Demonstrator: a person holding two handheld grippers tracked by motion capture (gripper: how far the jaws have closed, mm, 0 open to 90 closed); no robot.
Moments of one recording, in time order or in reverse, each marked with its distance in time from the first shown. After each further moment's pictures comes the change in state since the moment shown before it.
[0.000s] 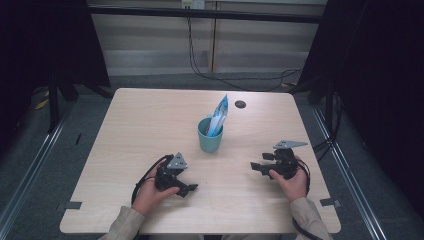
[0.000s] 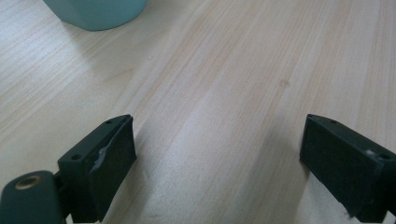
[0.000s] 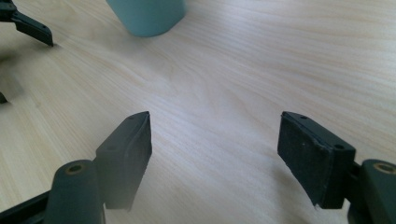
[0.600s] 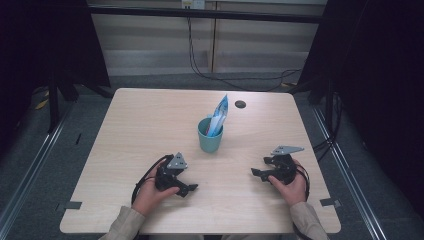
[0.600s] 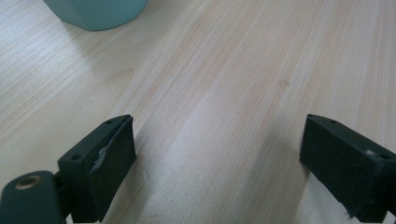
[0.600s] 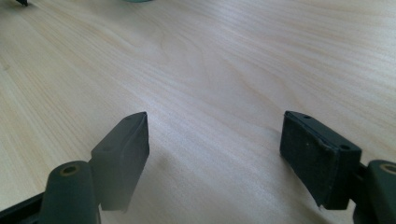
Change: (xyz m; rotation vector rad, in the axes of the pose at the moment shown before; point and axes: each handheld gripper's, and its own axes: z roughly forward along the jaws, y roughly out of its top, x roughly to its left) left arm 0.000 0.000 0.000 0.000 0.000 0.000; right arm 0.003 -0.015 0.005 0.046 -0.048 -0.074
